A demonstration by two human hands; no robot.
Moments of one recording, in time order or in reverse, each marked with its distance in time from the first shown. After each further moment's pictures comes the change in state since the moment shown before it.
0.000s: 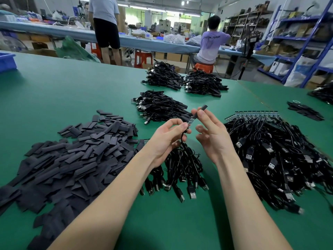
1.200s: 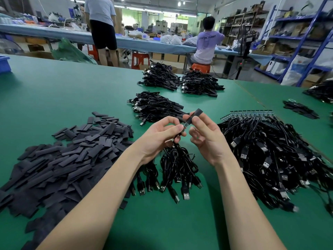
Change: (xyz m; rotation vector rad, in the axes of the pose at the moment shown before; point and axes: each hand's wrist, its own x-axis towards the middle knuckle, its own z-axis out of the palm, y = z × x) left_hand -0.003 0.018 -0.007 0.148 -0.133 -0.020; right_hand 0.000 0.006 -0.014 0.036 -0.240 -0.057
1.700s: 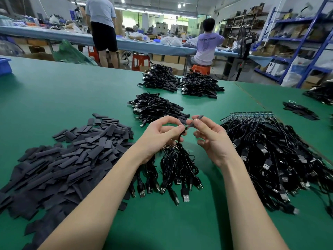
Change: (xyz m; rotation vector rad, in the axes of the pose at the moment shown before) left_hand 0.004 0.003 0.003 0.232 0.148 0.044; right_hand 0.000 -0.007 -0.010 -0.128 0.118 0.064
